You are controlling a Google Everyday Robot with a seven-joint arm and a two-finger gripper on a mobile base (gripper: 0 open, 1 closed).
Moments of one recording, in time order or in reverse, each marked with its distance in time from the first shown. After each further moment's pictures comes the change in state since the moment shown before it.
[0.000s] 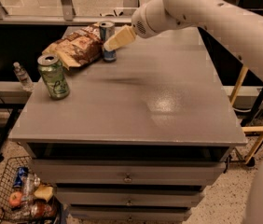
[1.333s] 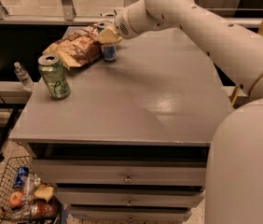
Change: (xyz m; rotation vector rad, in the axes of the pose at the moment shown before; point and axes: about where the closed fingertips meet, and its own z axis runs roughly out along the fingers) arm -0.020 0.018 0.056 -0.112 -0.044 -0.012
